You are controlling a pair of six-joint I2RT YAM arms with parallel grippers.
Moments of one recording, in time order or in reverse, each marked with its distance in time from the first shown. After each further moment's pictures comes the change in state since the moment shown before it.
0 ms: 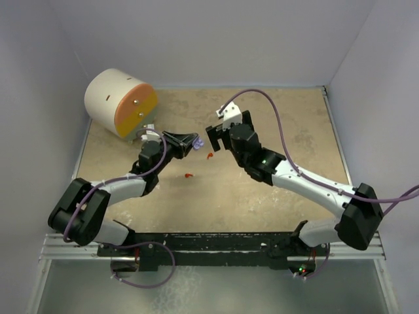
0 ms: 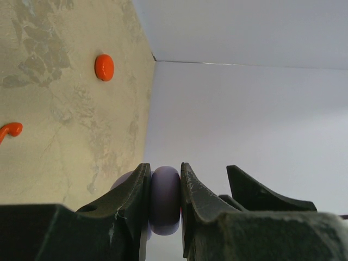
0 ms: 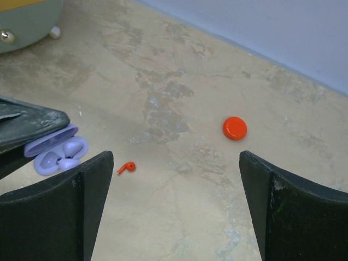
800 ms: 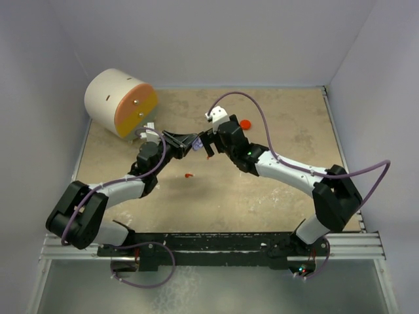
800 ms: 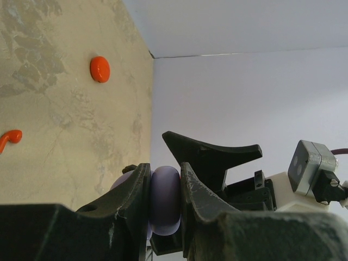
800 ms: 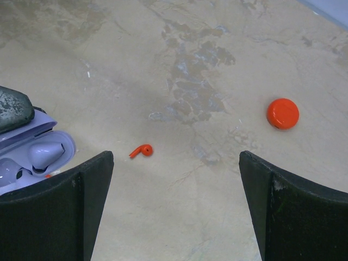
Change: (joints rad) left arm 0.001 -0.035 -0.020 0.023 0.019 0.100; right arm -0.083 0.217 0.033 -0.006 -0.208 0.053
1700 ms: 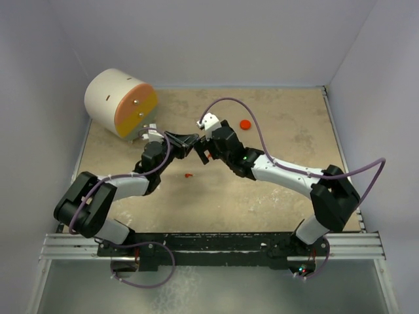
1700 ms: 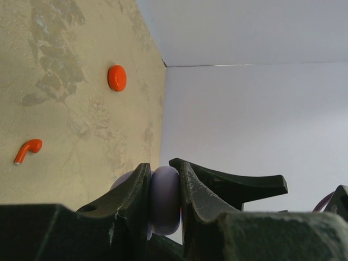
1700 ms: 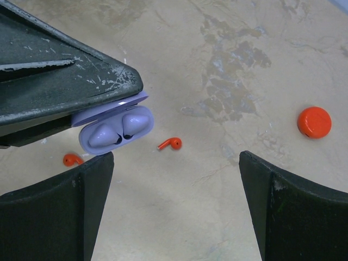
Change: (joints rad) left arm -0.008 0.097 0.011 0.046 -0.033 -0.004; right arm 0.062 0.020 -0.002 0.001 -0.051 -0.020
